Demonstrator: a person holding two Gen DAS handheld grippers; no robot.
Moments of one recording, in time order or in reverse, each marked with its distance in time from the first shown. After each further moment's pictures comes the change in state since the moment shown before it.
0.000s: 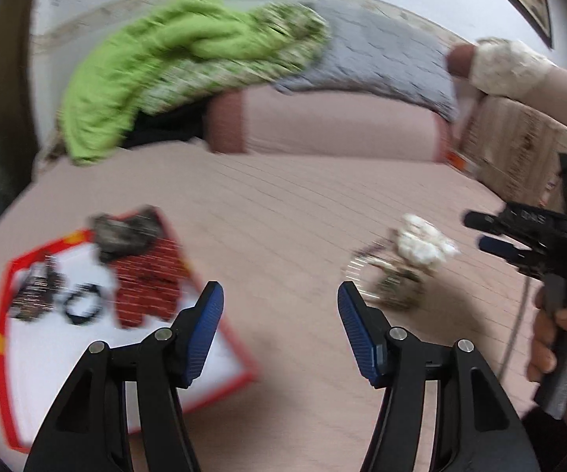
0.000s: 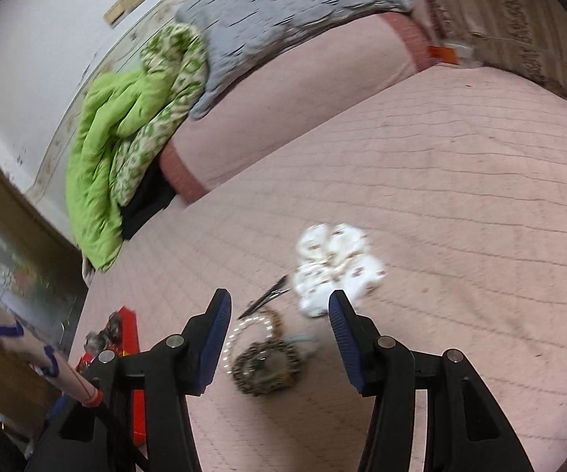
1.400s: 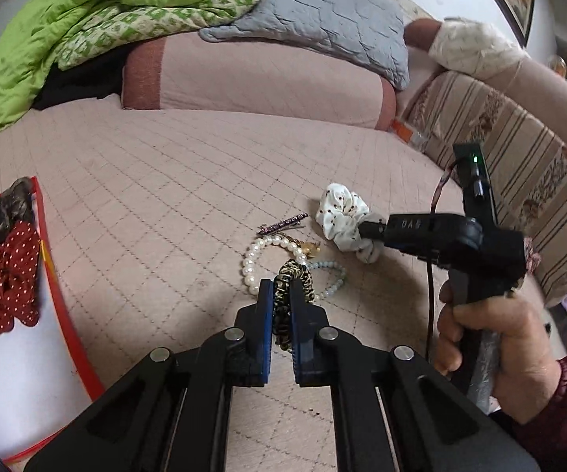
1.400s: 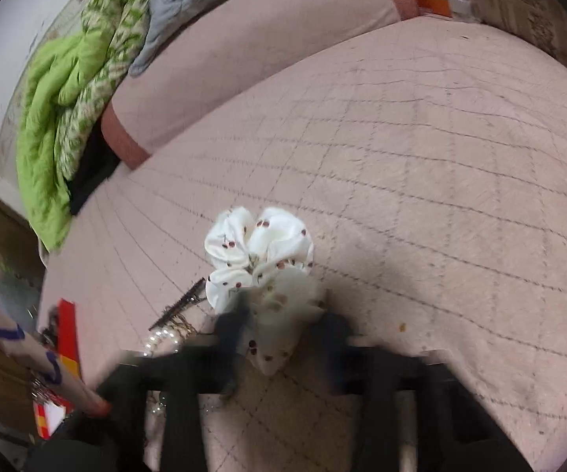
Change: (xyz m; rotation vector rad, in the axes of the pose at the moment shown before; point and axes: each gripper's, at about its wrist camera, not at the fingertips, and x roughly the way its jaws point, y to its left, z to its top) left arm 0.065 -0.044 0.010 -0.035 0.131 -0.232; right arm 0.089 -0.039 0.017 -0.017 0.186 -0.125
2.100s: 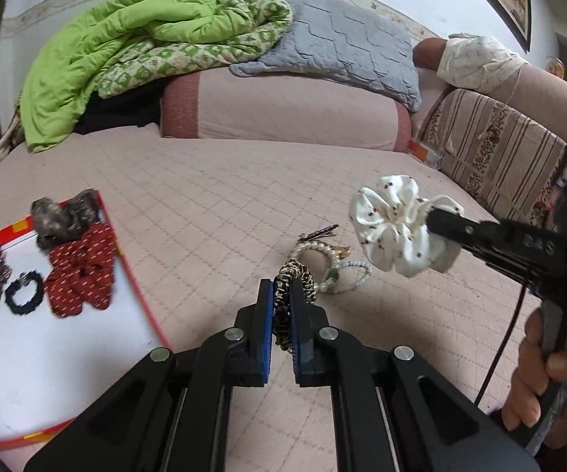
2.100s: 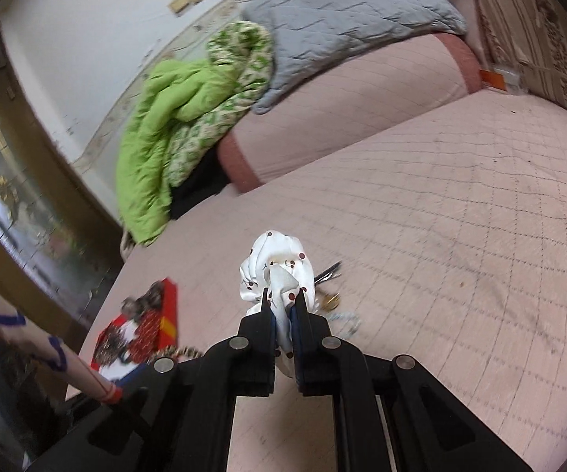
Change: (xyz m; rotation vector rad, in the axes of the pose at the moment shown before) left arm -0.057 0.011 -0.023 0.027 -0.111 0.116; right arm -0.112 0.057 -0.071 -0.155 -0.218 0.264
